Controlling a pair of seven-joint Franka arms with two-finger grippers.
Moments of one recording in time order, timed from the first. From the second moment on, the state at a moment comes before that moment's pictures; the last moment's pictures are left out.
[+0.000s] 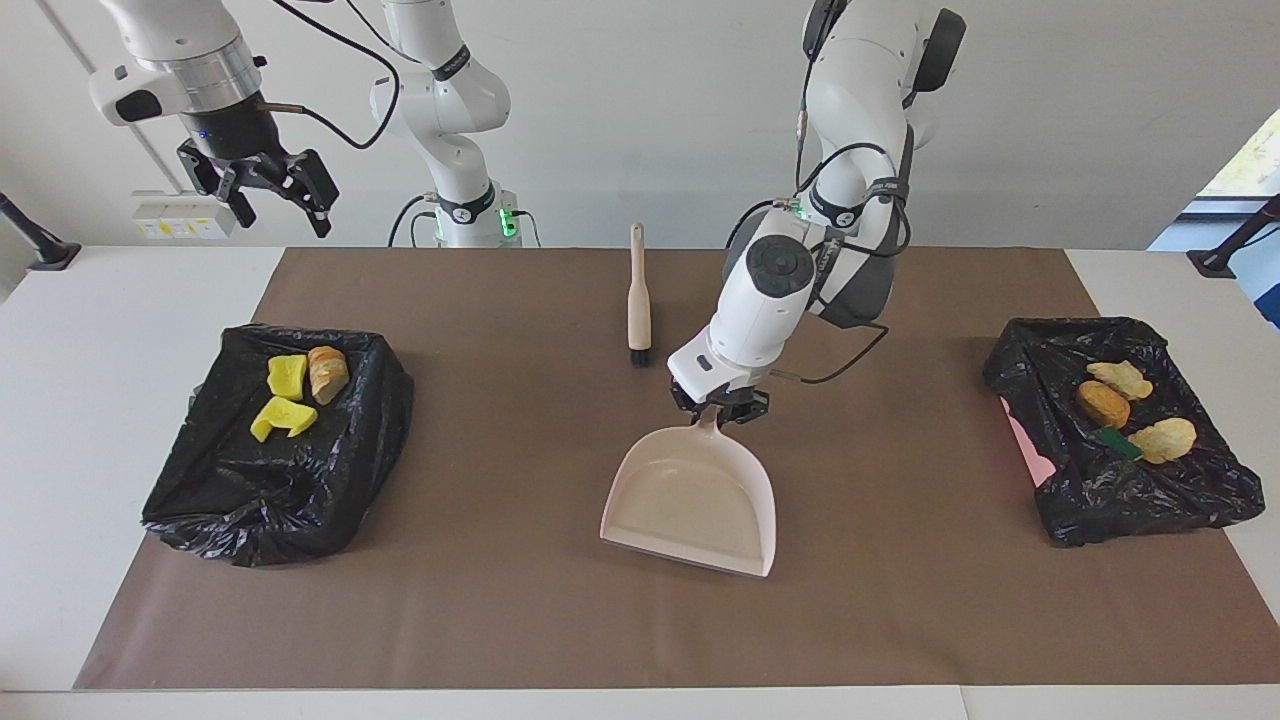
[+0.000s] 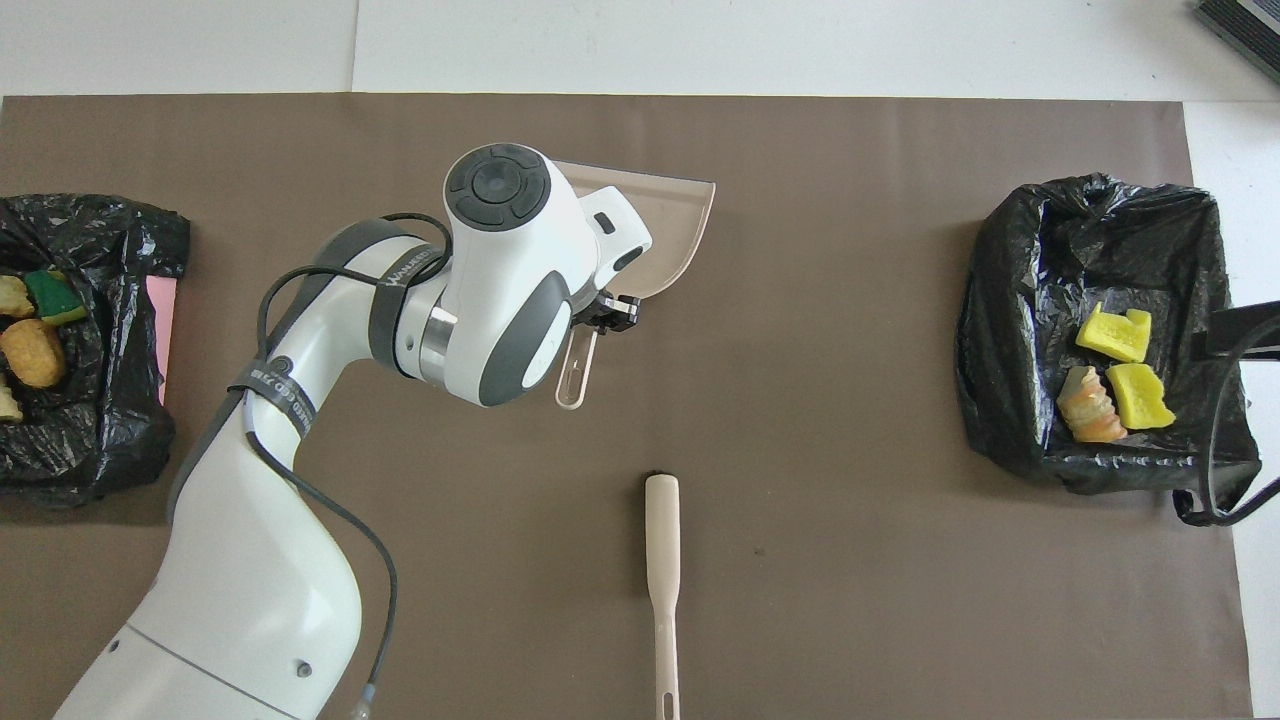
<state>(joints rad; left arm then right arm) -0.56 0.58 -0.01 -1.39 -0.14 1.98 -0.24 0.08 -0.10 -0.14 -1.58 -0.03 1.53 0.11</state>
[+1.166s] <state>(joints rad) -0.64 0.70 0.01 -1.26 -0.05 1.94 -0.45 0.07 -0.09 -0.14 -1.56 0.02 1.48 0.05</state>
